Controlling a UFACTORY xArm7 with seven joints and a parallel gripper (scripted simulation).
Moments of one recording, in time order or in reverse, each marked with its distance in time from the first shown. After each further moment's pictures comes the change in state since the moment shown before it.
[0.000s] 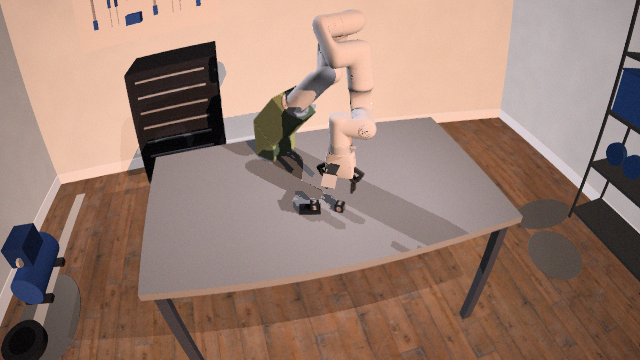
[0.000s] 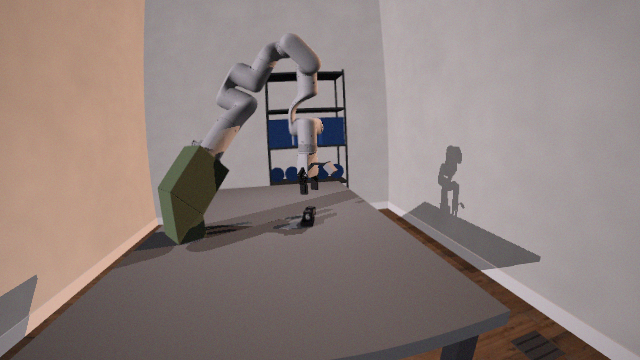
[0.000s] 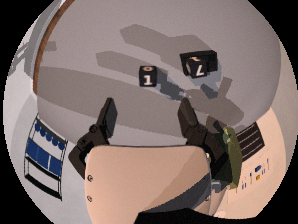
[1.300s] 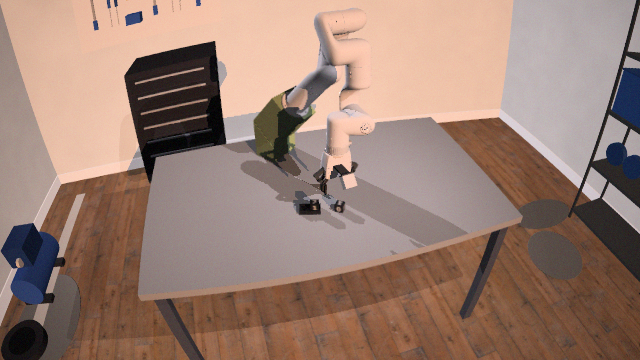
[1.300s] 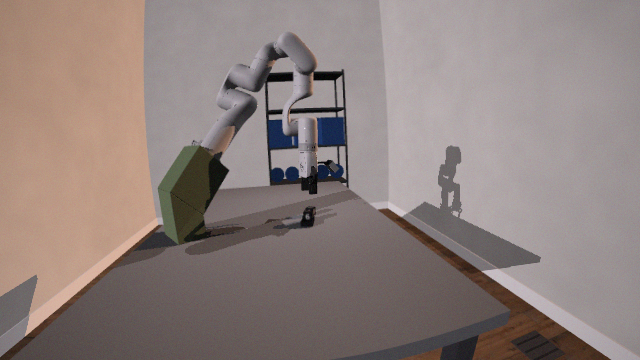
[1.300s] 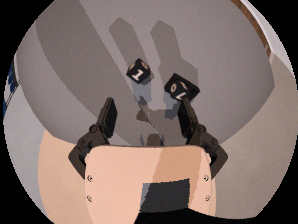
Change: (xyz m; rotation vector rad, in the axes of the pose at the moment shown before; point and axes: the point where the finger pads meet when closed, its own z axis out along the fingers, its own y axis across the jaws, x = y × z) arm 0.005 0.016 -0.003 -0.037 -0.022 -0.808
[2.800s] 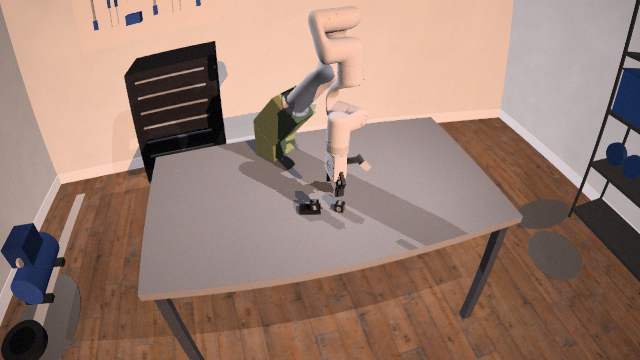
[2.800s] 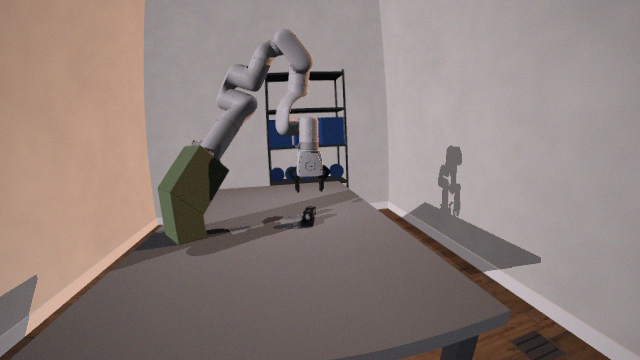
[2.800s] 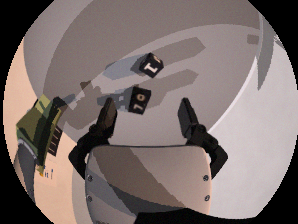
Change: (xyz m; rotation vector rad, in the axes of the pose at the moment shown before) arm 0.001 0.003 -0.003 -0.002 -0.016 -1.401
